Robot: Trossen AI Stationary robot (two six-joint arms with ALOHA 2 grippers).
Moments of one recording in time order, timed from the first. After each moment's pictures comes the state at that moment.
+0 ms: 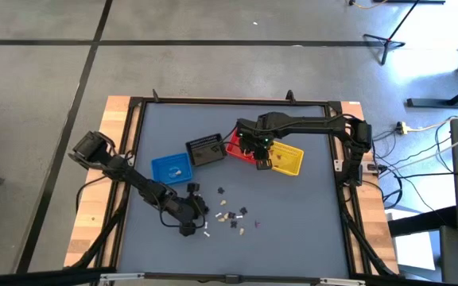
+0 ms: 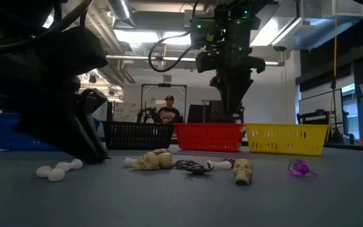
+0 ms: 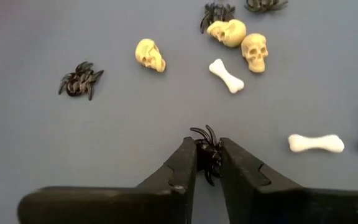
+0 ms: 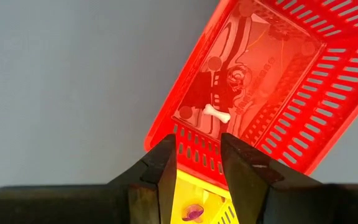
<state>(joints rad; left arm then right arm) -0.50 1.74 0.64 0.20 -0.36 -0.34 -0.21 1.88 1.50 -1.04 -0.06 -0.37</state>
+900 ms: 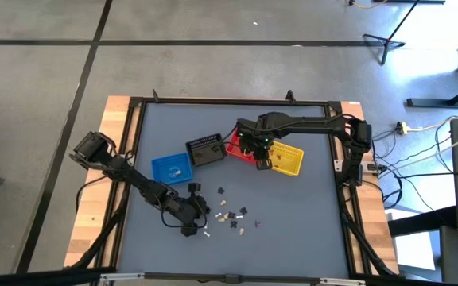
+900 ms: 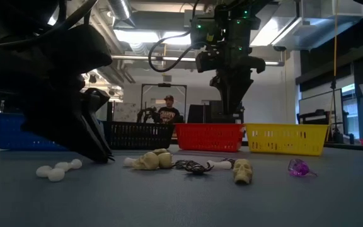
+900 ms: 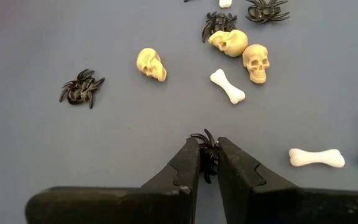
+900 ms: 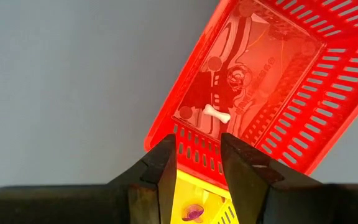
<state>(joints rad) -0.50 1.74 0.66 0.20 -0.36 -0.34 -0.21 1.88 1.50 -1.04 -0.06 -0.37</state>
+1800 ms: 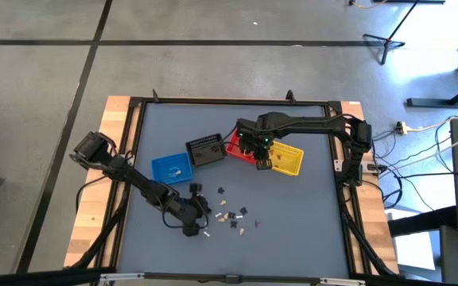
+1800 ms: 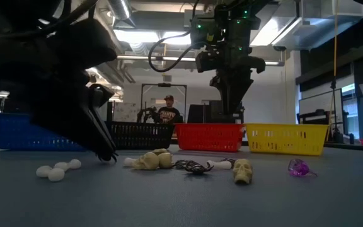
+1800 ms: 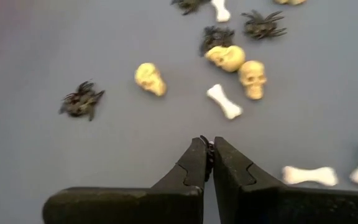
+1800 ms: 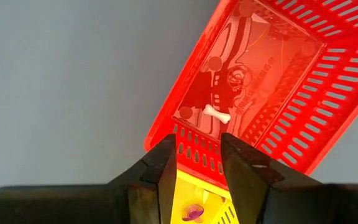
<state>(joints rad) -0.50 1.73 0.69 0.19 -0.37 -0.34 -0.21 1.88 1.50 -1.04 -0.06 -0.37</state>
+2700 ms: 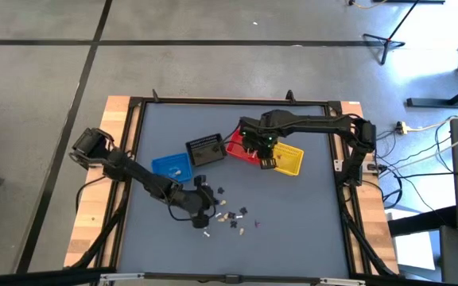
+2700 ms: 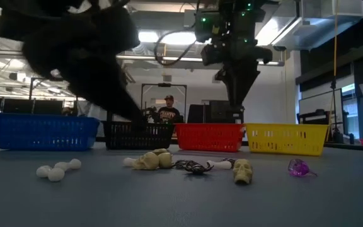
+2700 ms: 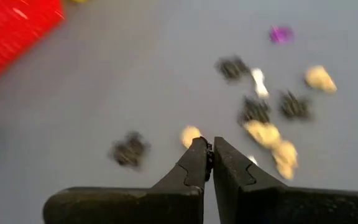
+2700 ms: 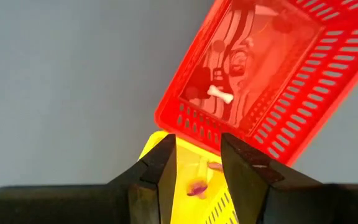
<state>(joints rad) -0.39 1.68 0.74 0.20 -0.40 -0.37 -0.21 1.83 1.51 -1.11 -0.06 -0.37</state>
